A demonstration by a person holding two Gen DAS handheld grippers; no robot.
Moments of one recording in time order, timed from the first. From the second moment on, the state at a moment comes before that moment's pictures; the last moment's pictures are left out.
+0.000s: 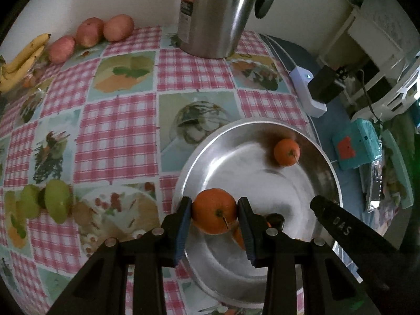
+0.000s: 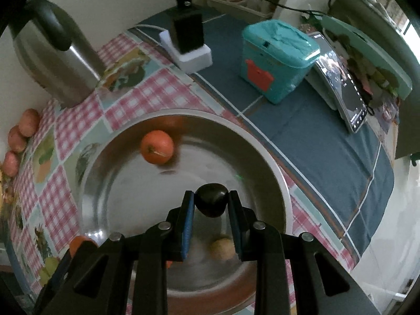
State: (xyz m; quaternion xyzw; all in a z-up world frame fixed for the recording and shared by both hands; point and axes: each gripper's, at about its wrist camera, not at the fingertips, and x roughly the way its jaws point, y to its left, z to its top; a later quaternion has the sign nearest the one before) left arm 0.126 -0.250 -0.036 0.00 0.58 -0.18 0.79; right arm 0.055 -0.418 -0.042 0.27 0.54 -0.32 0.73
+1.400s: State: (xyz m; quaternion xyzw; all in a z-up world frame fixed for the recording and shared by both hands) left arm 0.124 -0.233 -0.038 0.01 0.58 -0.15 0.80; right arm 0.056 -0.418 -0.050 0.25 0.56 -0.32 0.72
